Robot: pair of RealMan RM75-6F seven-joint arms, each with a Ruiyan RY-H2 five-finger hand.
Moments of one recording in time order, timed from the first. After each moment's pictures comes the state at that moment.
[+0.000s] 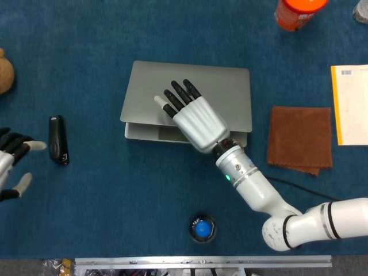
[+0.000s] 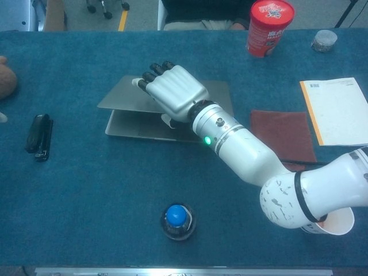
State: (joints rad) left arm -0.20 -0.93 0.11 -1.69 1.73 1.25 -0.12; right arm 0.93 -1.90 0.20 -1.58 -0.94 1.13 -1.07
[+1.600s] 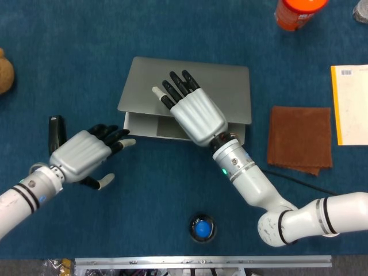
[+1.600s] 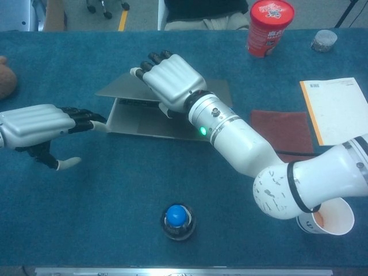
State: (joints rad) left arm -0.60 -1.08 0.05 -1.81 1.56 0.72 0.17; right arm 0.99 -1.89 0.21 -1.58 -0.89 1.16 -1.10
